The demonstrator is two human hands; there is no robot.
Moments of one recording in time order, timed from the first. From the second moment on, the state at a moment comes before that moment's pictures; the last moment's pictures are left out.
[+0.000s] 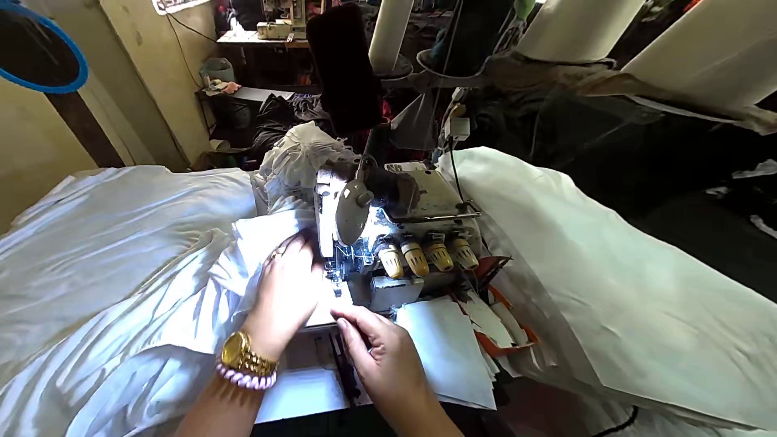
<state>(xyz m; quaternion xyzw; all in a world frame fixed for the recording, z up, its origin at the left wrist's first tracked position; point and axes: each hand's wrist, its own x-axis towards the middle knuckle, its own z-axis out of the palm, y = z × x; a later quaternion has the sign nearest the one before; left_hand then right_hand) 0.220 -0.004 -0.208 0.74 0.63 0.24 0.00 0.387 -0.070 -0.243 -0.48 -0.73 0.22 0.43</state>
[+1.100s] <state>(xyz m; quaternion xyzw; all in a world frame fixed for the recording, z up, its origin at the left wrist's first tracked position) 0.182 -0.062 -0.235 0.66 0.59 0.47 0.05 0.431 -0.088 -0.207 -0.36 -0.74 0.41 0.39</state>
